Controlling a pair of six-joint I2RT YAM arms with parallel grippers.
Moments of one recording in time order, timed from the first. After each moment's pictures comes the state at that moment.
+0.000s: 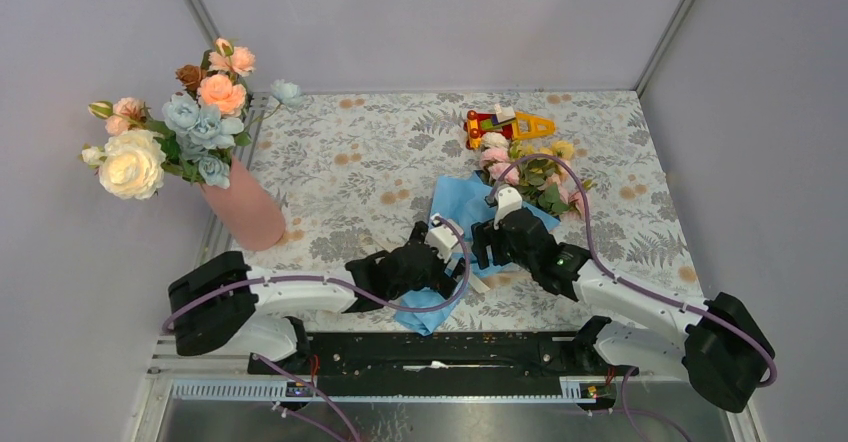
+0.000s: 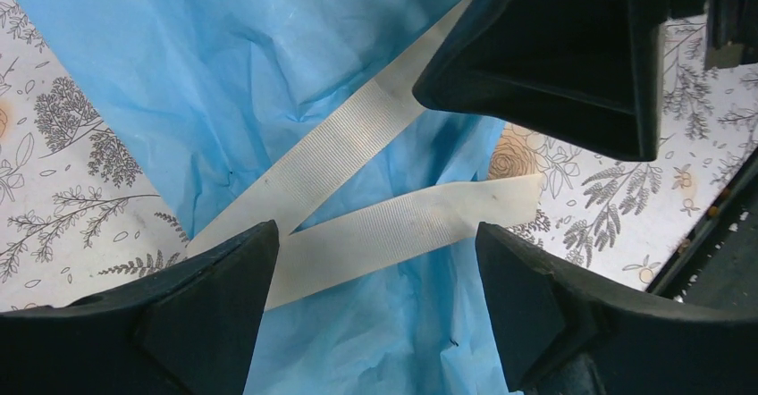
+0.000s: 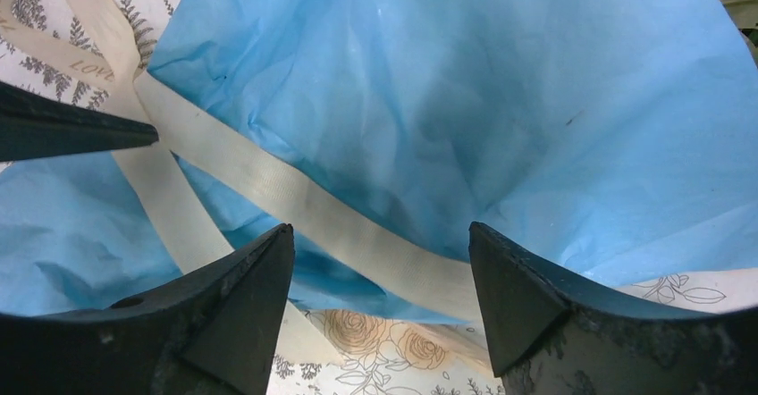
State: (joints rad) left arm -1.15 1.34 0.58 0.25 -0.27 -0.21; right arm 0.78 1.07 0.52 -0.11 0.17 0.27
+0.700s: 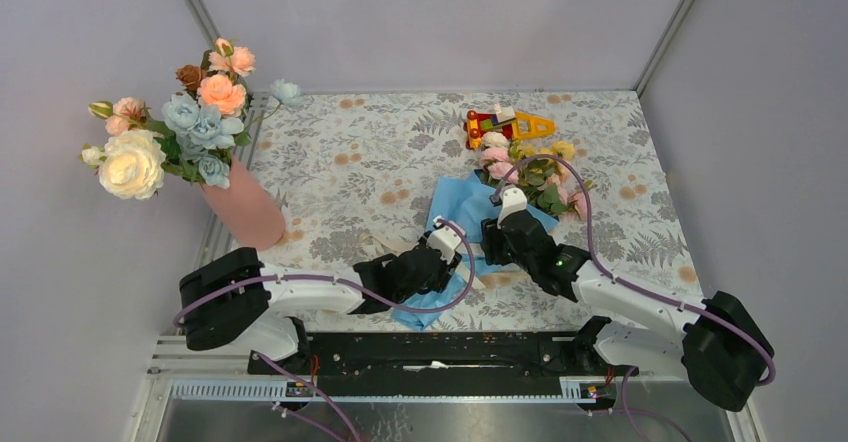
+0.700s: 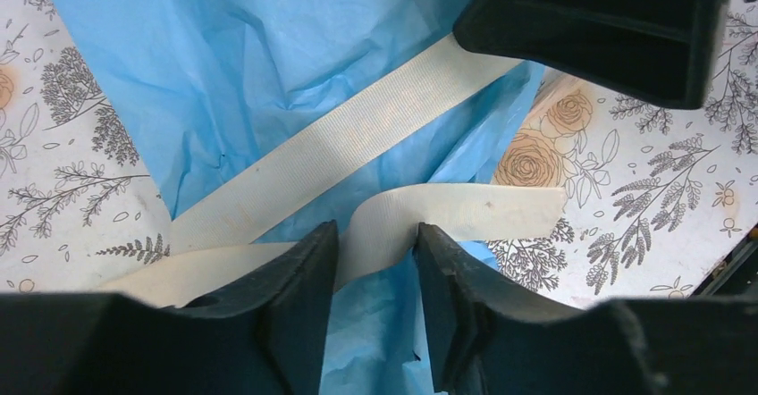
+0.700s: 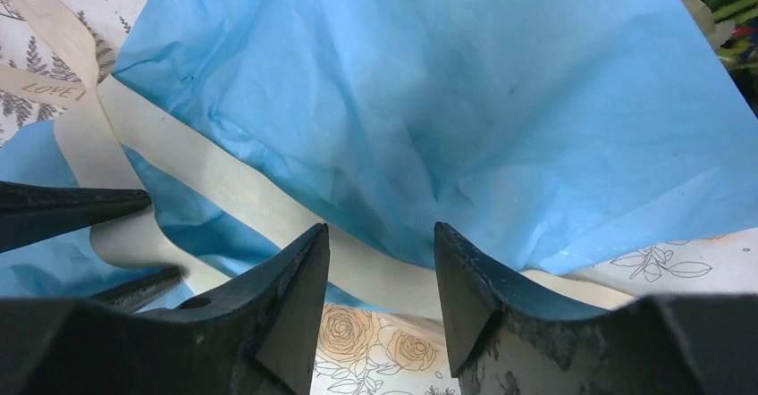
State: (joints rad) left arm -1.18 1.42 0.60 0.26 -0.36 -0.24; right arm 0.79 1.10 0.51 -0.10 0.25 0.32
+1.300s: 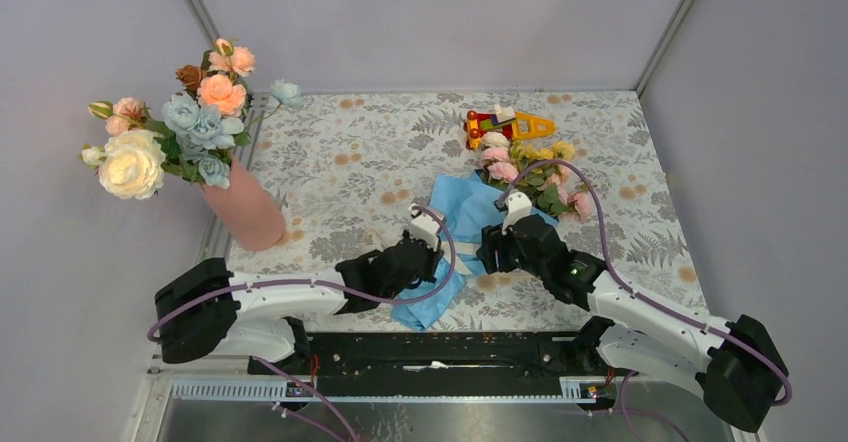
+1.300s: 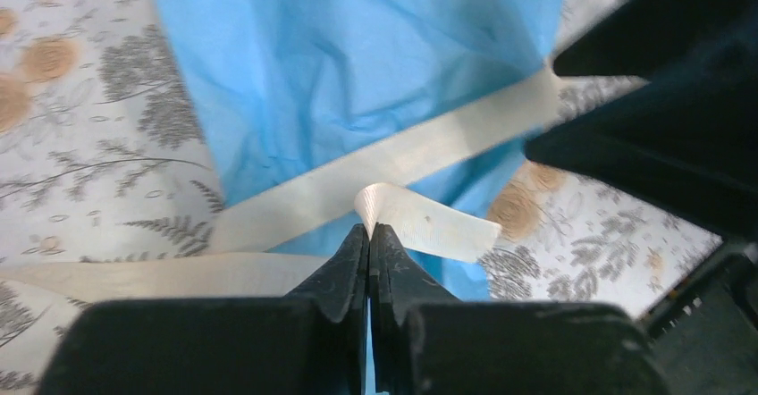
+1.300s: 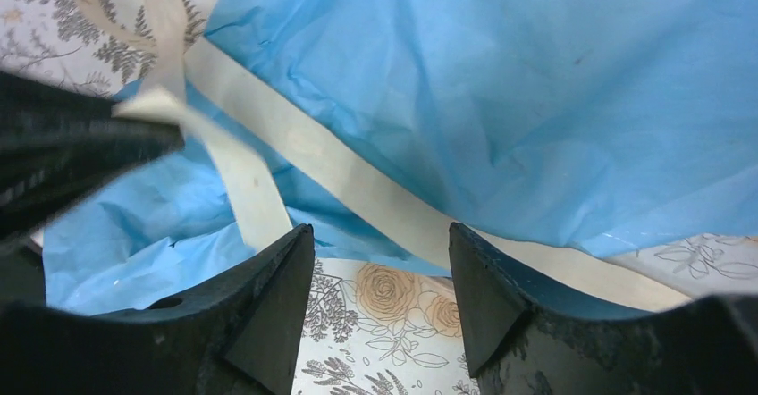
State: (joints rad) left arm -1.16 1.29 0.58 0.23 -0.42 -0.40; right arm 0.79 0.94 0.49 -0.17 0.14 0.34
